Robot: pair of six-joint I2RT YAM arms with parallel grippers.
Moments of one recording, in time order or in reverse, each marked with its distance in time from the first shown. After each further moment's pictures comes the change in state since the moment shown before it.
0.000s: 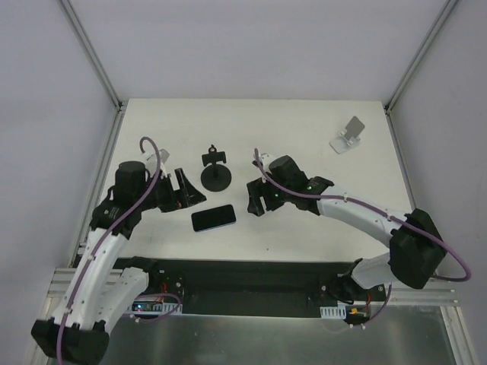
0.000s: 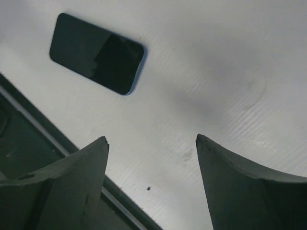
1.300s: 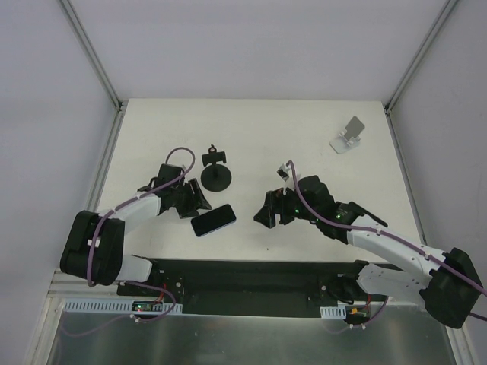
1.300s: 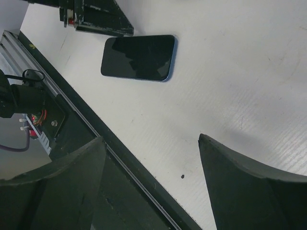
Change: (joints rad) left arm -0.054 0.730 -0.185 0.426 -0.220 -0.089; right arm 0.003 -0.410 -0.368 0.241 -0.101 0.257
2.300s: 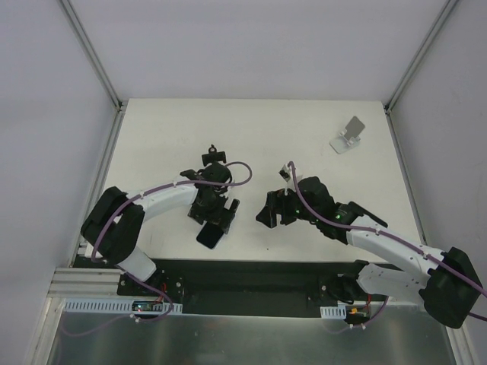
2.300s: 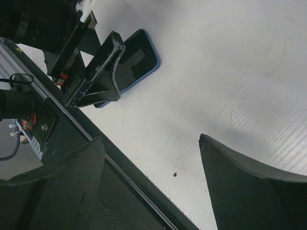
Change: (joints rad) left arm -0.415 0.163 0.317 -0.480 -0.192 0.362; right arm -0.010 0.004 -0.021 -0.003 0.031 0.007
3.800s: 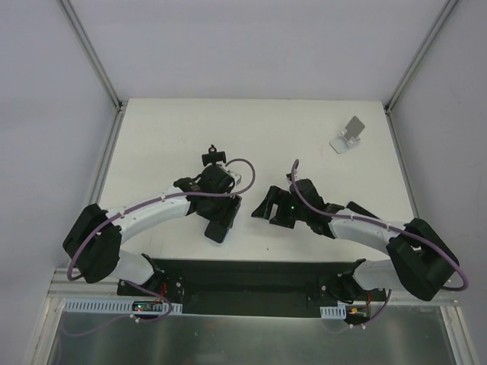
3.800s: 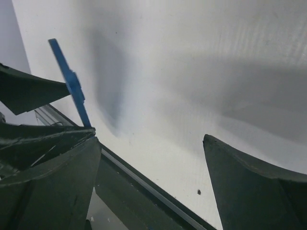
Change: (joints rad) left arm -0.122 -0.120 -0.027 0.075 -0.093 -0.018; right arm -0.076 0.220 -0.100 0.193 -0.032 0.440
